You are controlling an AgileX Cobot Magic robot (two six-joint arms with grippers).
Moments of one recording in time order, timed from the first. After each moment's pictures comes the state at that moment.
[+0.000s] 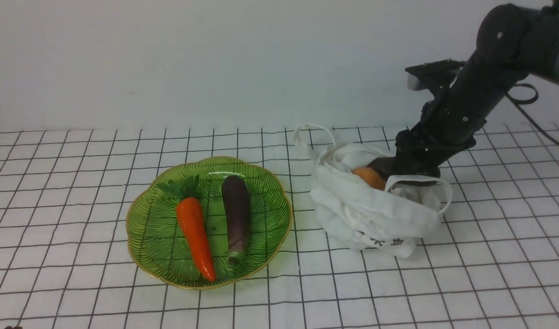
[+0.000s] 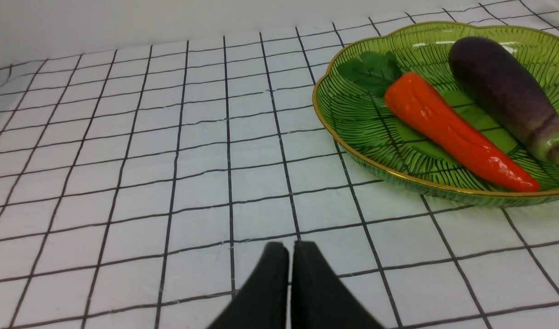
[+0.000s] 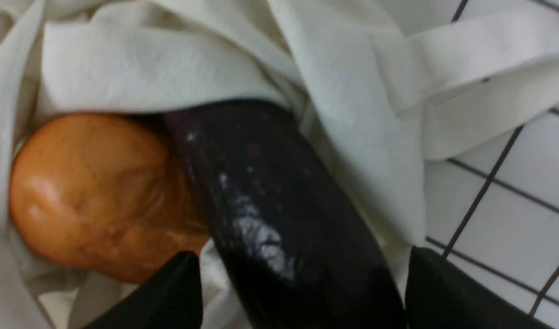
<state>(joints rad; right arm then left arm) 0.16 2.07 -1.74 0.26 1.22 -0.43 -0.05 -0.01 0.03 0.05 0.38 0.03</state>
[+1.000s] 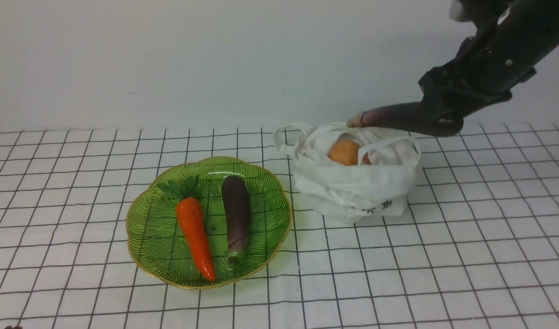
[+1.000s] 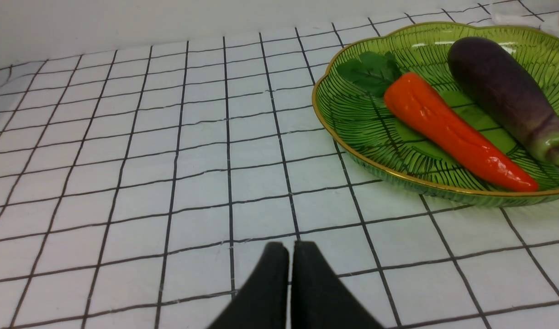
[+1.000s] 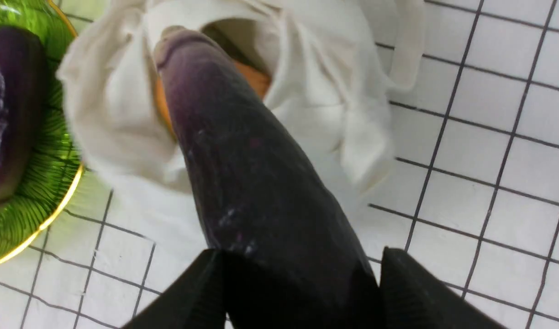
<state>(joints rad) 0.16 1.82 -1.74 0.24 1.25 -0.22 -0.05 -0.01 0.03 0.05 0.38 0.03</state>
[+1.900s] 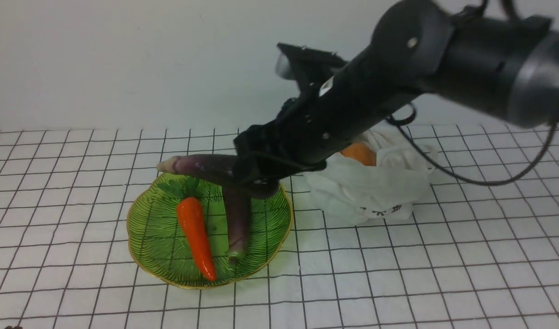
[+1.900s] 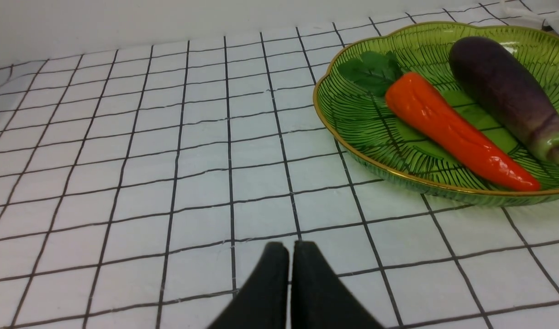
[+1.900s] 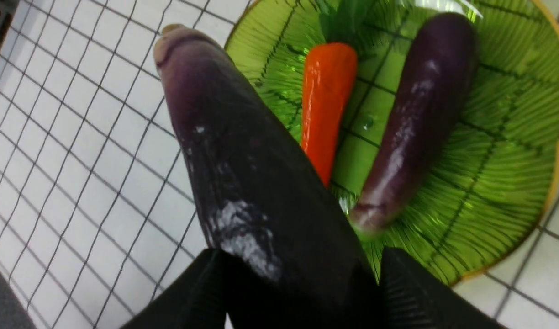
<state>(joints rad) 0.62 1.88 -1.61 0.54 0.88 -0.12 -0.05 -0.01 0.03 0.05 0.38 0.03</state>
